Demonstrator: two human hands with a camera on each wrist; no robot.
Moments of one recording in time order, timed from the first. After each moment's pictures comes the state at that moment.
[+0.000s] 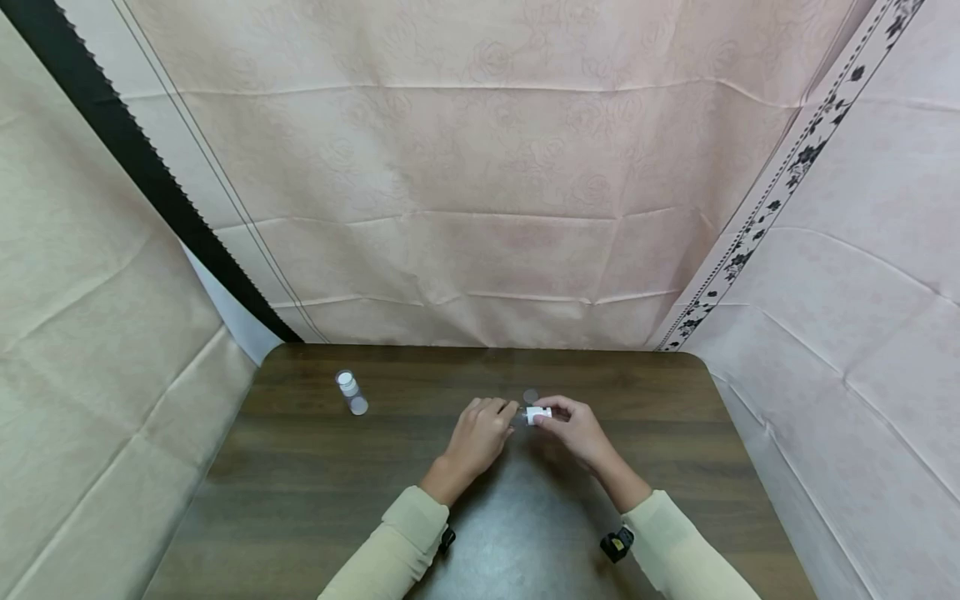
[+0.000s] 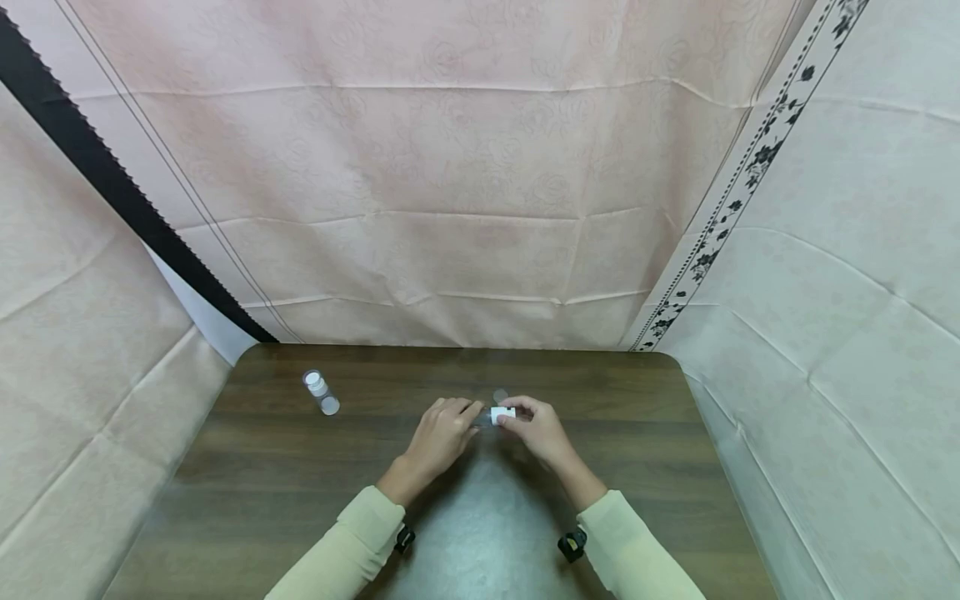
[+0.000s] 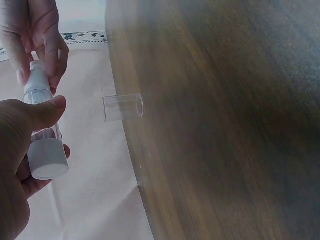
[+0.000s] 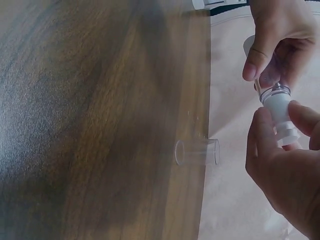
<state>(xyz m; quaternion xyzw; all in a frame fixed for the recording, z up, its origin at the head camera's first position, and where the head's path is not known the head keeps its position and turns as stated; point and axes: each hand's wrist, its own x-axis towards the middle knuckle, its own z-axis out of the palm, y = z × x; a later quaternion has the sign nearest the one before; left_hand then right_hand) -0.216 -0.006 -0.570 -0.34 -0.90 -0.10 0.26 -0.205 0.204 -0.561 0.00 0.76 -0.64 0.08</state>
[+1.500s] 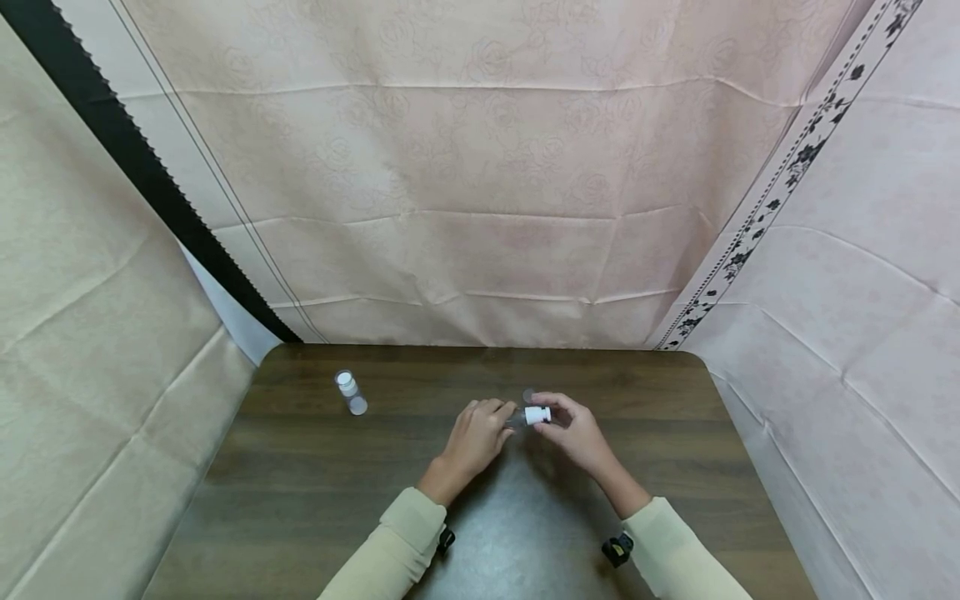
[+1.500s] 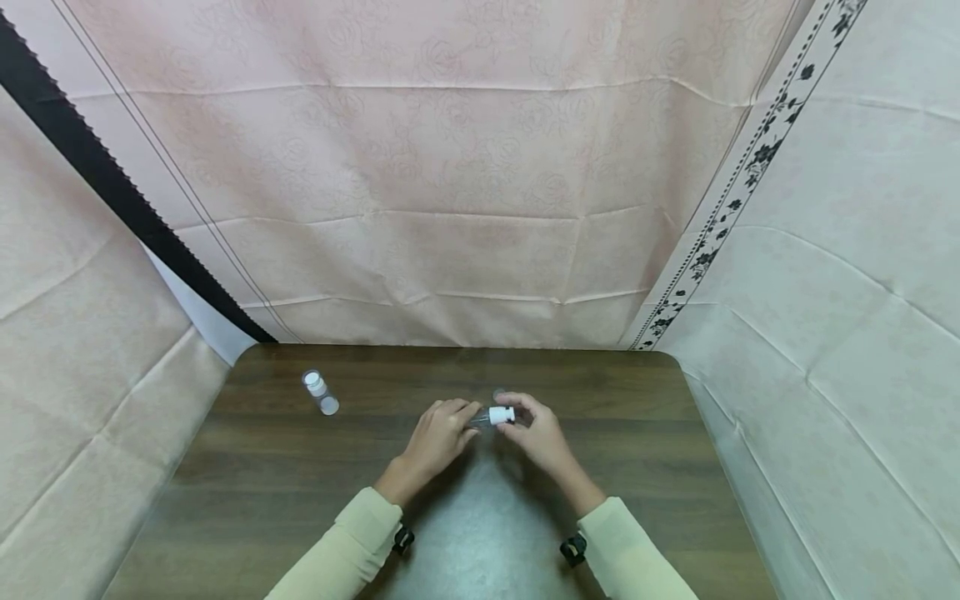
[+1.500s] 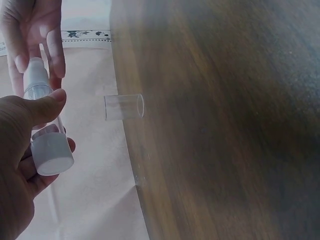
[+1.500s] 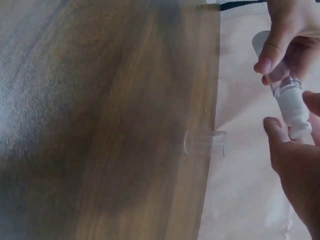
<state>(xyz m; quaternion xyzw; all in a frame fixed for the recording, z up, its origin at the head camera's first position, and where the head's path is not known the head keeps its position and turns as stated) -0.214 -0.010 -0.570 -0.33 -0.91 -0.15 0.21 -0.199 0.207 -0.565 -0.11 0.79 -0.60 0.00</state>
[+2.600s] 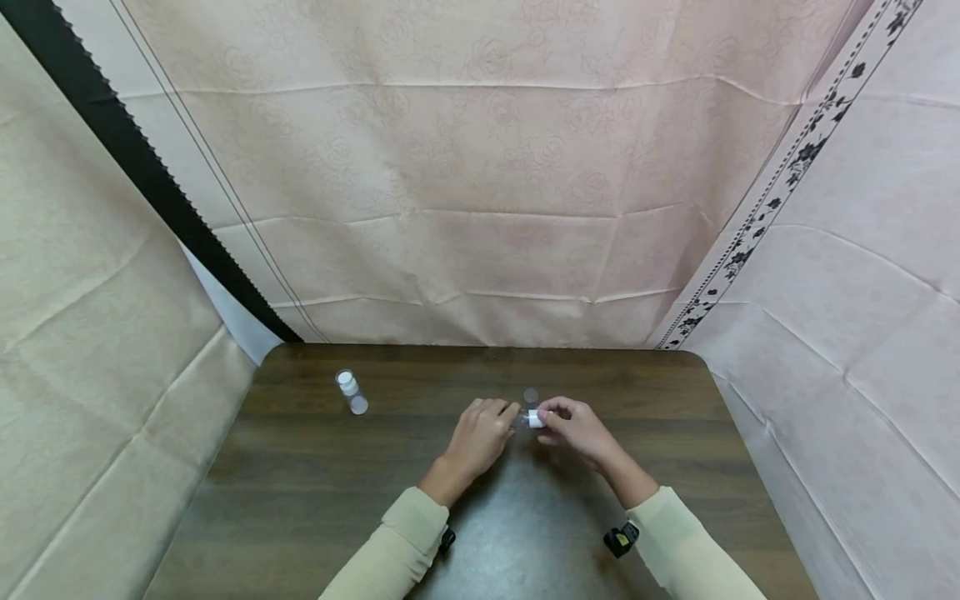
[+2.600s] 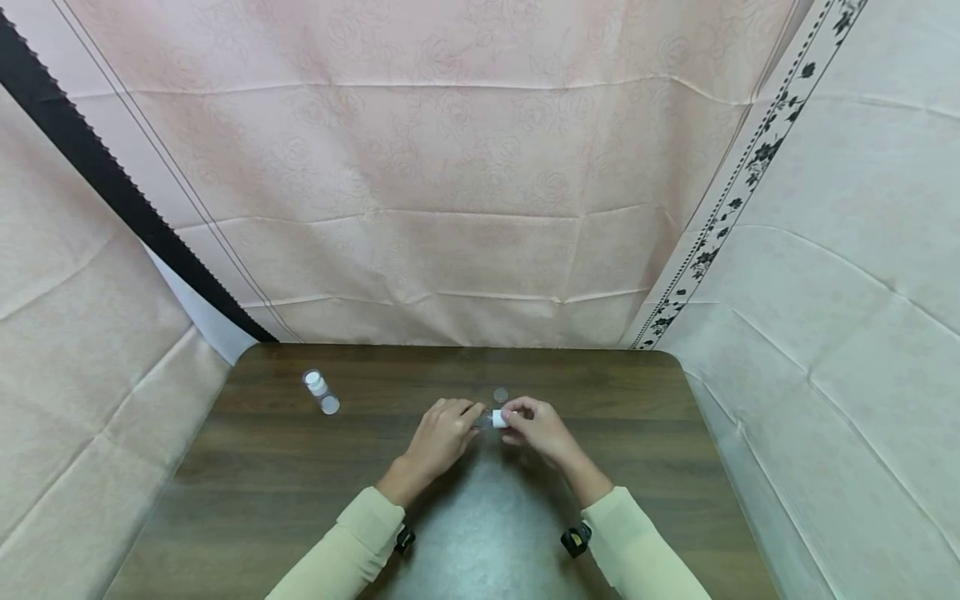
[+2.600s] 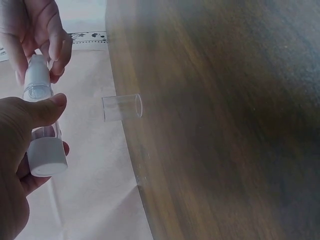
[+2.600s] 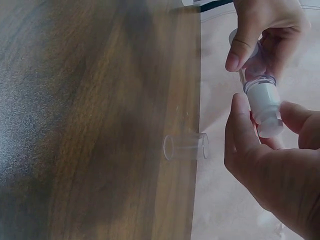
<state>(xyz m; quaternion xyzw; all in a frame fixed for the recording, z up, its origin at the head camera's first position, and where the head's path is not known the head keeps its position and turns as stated) -0.213 -0.007 -0.569 -0.36 -0.89 -0.11 0.26 -0.207 0.211 -0.555 0.03 0.74 -0.65 0.17</state>
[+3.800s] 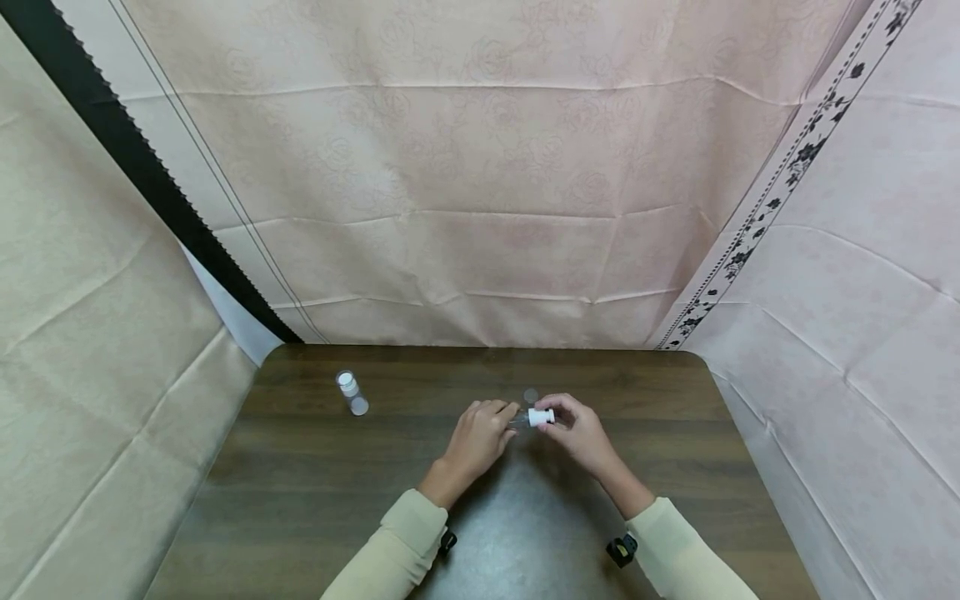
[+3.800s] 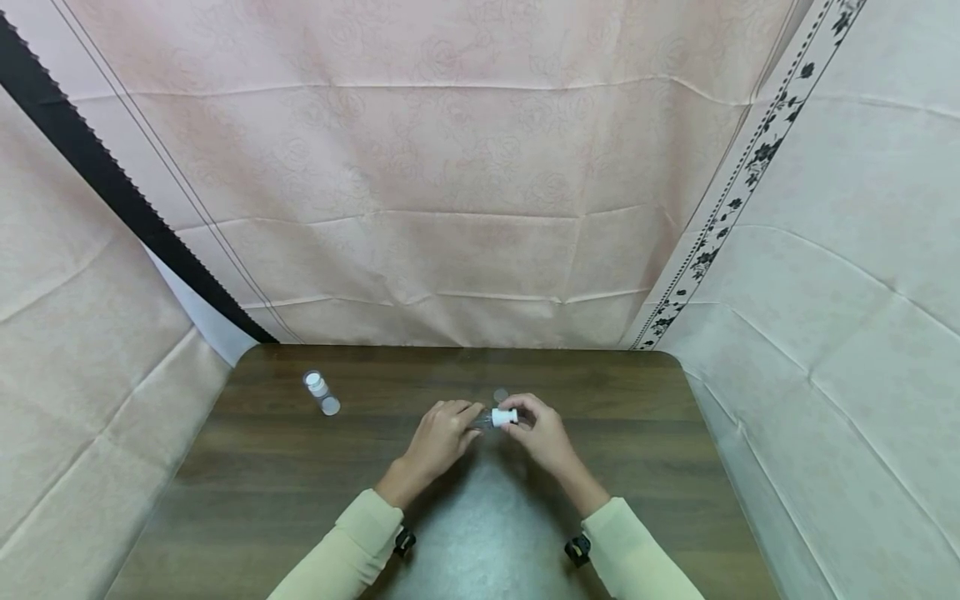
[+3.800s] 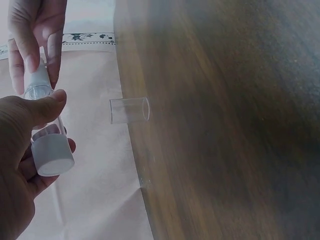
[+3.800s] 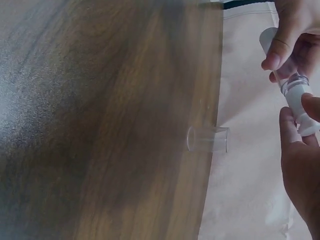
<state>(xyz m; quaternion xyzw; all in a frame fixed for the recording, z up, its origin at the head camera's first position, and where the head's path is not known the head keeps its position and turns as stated) -0.211 -0.008 -0.565 -0.33 -0.91 -0.16 0.21 -0.197 0.210 -0.564 -0.11 0.81 -0.58 -0.02</state>
